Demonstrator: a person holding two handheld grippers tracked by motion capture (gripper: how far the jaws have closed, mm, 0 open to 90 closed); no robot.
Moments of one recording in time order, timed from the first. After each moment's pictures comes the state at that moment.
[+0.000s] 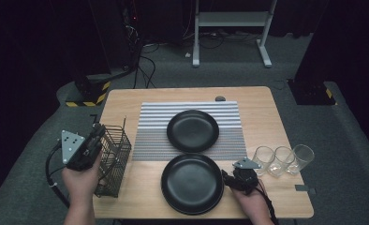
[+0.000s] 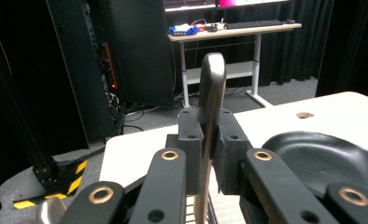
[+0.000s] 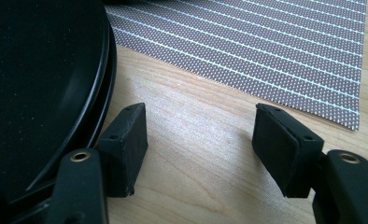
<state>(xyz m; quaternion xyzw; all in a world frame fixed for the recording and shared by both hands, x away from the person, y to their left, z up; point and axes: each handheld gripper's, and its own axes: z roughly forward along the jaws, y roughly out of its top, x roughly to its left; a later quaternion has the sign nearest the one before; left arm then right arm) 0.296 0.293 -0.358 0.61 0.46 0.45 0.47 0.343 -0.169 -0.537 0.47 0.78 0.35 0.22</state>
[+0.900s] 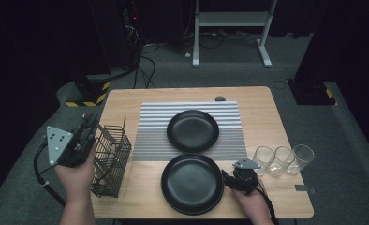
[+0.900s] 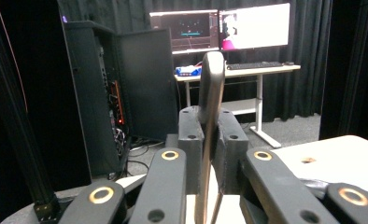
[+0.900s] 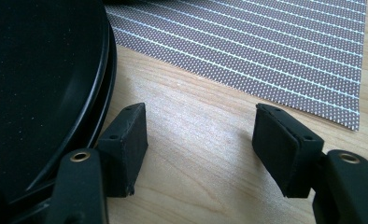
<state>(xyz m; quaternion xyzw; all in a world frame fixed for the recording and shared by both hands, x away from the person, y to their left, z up) 0.287 0.291 -0.326 0.56 0.43 0.49 0.52 0.343 -0.169 -0.537 0.47 0.78 0.35 0.22</state>
